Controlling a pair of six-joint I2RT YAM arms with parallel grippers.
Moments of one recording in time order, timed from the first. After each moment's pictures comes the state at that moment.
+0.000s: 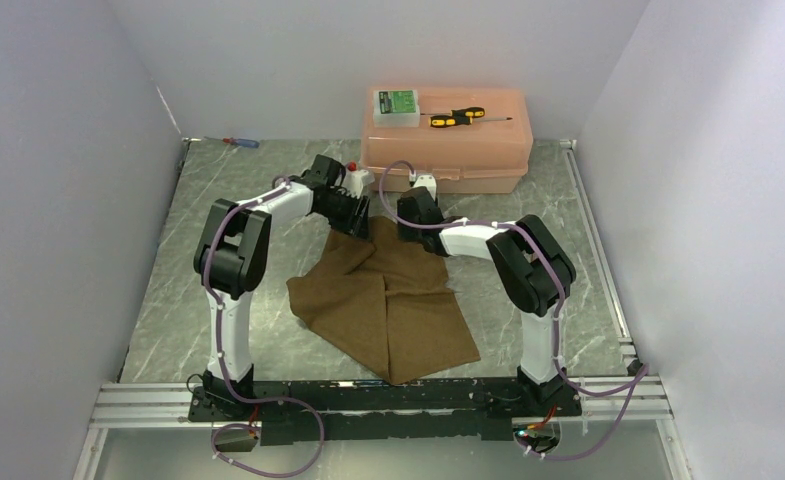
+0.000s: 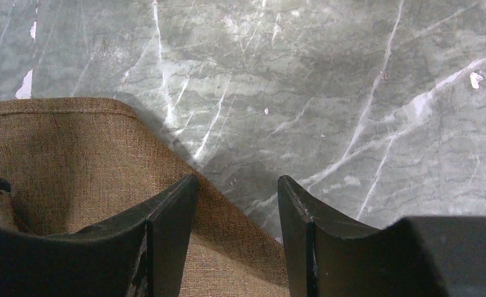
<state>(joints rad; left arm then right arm) -0.36 2.10 1.49 -0.43 0.55 0.04 0.59 1.99 1.16 0.10 0.30 0.39</state>
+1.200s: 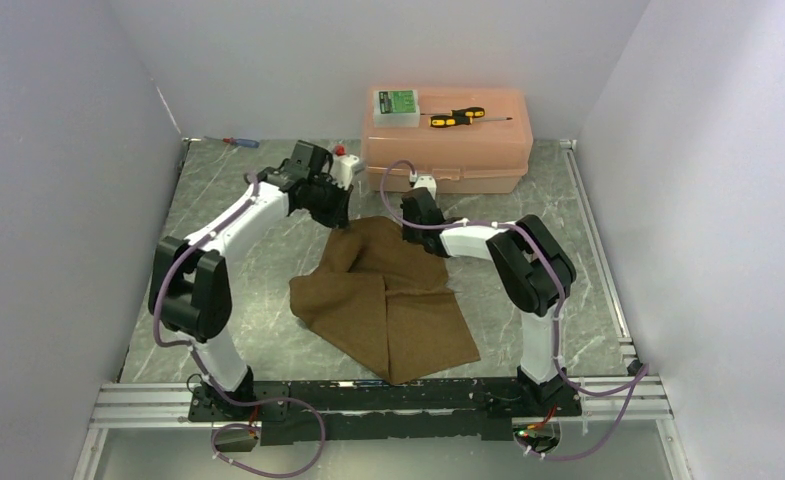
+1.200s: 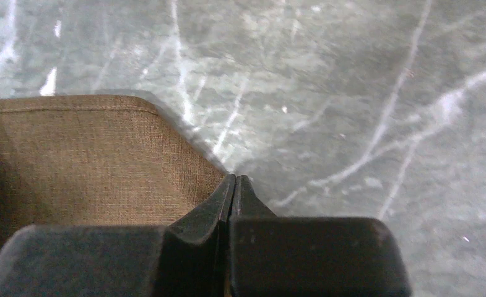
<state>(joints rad) -0.40 1.75 1.42 -0.61 0.40 0.09 0.58 1.99 1.16 0.13 0.24 0.41</state>
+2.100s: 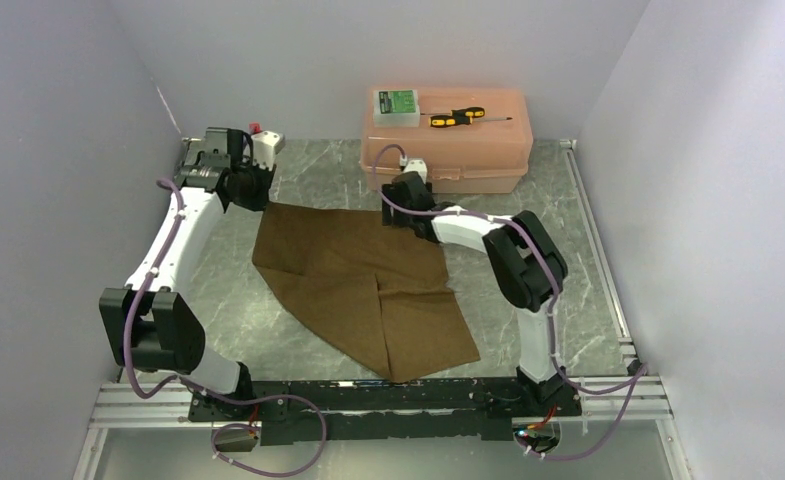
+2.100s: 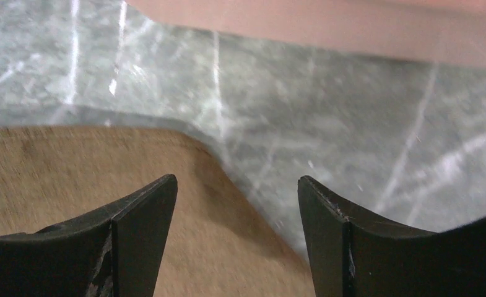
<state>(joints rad) -0.08 1.49 1.41 -0.75 0.15 0.25 0.60 2.01 1.29 0.04 0.28 0.40</state>
